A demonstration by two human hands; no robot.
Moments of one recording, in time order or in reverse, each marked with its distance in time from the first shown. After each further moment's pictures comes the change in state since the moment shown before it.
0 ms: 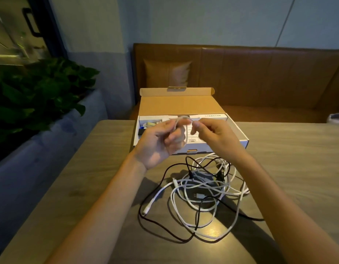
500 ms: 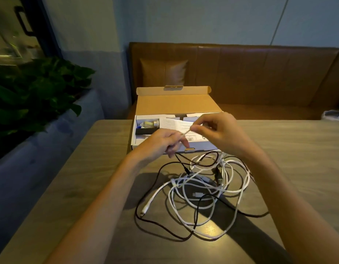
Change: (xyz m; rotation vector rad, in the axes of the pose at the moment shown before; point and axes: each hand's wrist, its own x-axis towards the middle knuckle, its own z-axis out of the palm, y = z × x) left_hand 0.002 -0.002 -0.016 0.966 0.097 -0.085; right_hand -0.001 -0.016 -0.021 -0.266 -0.066 -0.018
